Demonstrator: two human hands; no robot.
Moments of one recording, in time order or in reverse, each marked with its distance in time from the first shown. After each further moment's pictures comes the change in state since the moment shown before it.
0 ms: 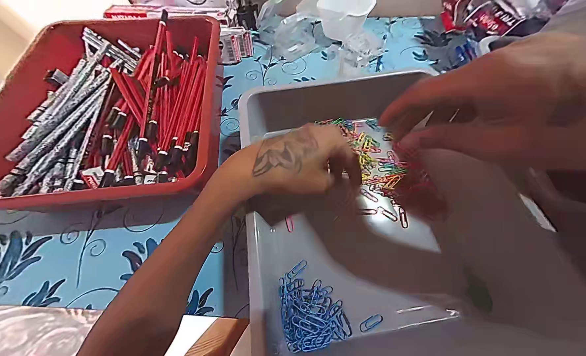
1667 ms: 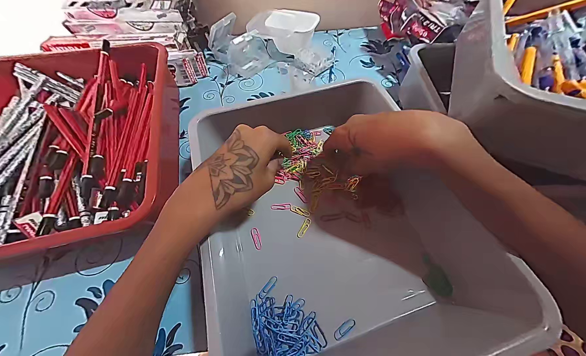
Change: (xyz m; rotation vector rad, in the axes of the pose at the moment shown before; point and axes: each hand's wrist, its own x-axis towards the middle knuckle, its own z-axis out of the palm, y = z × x) left_hand 0.003 -0.002 0.004 0.362 0.251 -0.241; right_hand 0.044 -0.007 0.027 -0.040 -0.459 0.446
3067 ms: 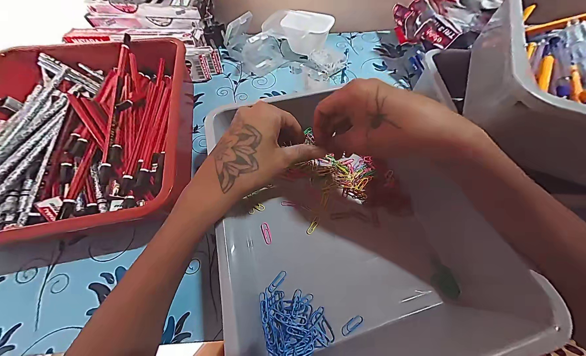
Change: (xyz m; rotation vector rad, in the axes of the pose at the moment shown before) left_hand 0.002 0.002 -0.006 -0.152 0.172 -0.116; right_hand 0.004 -0.002 -0.002 0.357 0.403 -0.310
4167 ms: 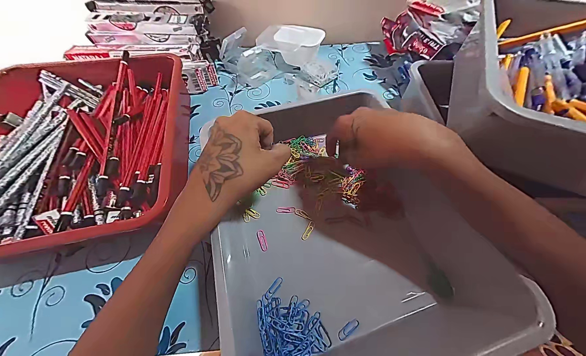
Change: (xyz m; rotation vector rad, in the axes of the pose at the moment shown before) left_hand 0.001 0.008 -0.007 0.124 0.057 -0.232; right_hand 0.002 -0.001 -0.004 -0.332 -0.189 0.391
